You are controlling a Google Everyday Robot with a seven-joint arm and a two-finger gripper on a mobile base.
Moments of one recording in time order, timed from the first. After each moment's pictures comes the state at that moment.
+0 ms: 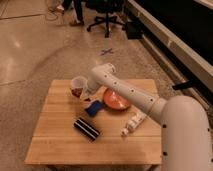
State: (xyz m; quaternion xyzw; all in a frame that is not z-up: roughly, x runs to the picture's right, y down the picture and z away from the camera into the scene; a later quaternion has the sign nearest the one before) arm -0.132 0.018 0.873 0.22 -0.28 -0.91 0.22
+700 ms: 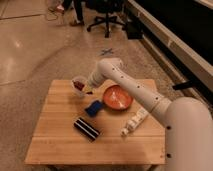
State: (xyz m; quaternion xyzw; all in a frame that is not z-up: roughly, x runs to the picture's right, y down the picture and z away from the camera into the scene) arm -0.116 -0.017 0.860 0.26 -0.27 -0.90 0.22
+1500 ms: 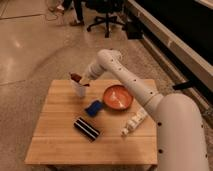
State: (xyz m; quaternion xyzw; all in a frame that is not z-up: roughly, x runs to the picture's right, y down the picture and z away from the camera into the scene) arm -0.146 -0.068 0.855 0.30 -0.25 -0.90 0.19
